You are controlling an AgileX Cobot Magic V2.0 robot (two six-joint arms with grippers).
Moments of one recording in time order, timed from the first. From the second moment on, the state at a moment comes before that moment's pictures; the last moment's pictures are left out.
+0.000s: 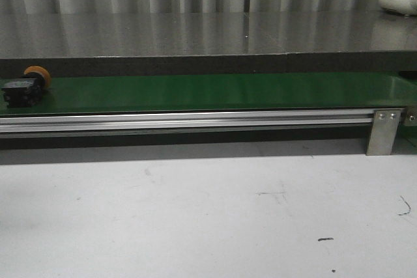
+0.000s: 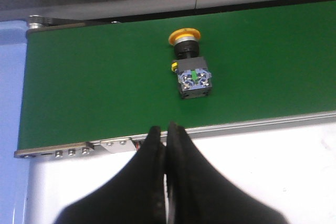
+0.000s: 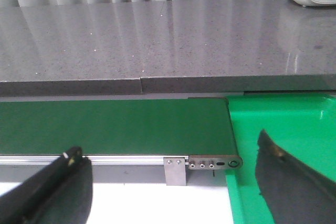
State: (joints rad) left arm 0.03 1.12 -0.96 -0.15 0.68 0.21; right arm 0.03 0.29 -0.50 0.15 0.43 -0.03
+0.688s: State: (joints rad) left arm 0.03 0.21 -0.42 -0.15 0.48 0.21; right arm 0.03 0.29 -0.50 0.15 0.43 -0.03
